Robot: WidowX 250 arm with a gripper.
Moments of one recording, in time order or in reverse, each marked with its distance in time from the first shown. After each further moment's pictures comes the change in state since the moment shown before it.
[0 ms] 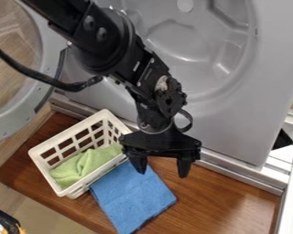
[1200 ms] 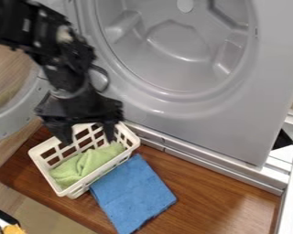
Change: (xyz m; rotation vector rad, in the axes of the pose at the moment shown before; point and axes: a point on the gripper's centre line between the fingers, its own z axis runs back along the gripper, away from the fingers) arm 0.015 0.101 0.060 0.092 -0.100 0.188
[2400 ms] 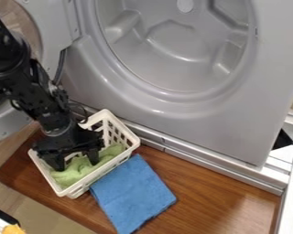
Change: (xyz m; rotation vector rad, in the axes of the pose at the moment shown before) arm -0.003 0.042 -0.098 0.000 0.050 0.104
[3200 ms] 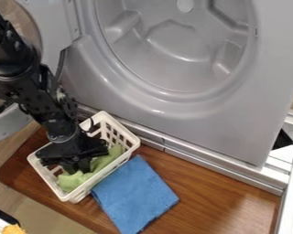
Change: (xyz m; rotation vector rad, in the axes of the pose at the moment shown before) arm -0.013 -0.005 -0.004 0.020 0.051 0.012
